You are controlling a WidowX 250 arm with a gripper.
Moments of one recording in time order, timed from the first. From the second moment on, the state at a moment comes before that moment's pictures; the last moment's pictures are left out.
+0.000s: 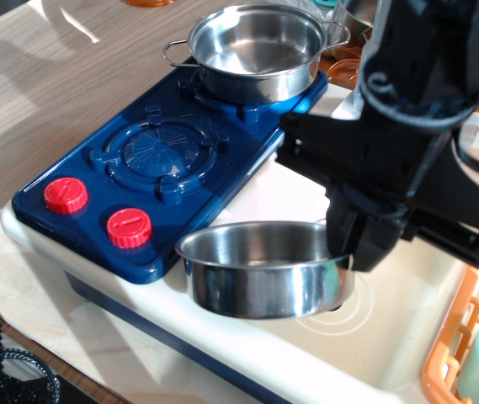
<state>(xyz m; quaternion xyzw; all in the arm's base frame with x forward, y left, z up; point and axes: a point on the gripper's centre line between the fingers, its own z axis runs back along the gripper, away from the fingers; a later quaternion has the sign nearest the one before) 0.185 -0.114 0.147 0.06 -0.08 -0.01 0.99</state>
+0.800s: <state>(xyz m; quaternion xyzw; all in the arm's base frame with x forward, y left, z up) 0.171 -0.081 0.198 0.21 -0.21 -0.28 0.91</state>
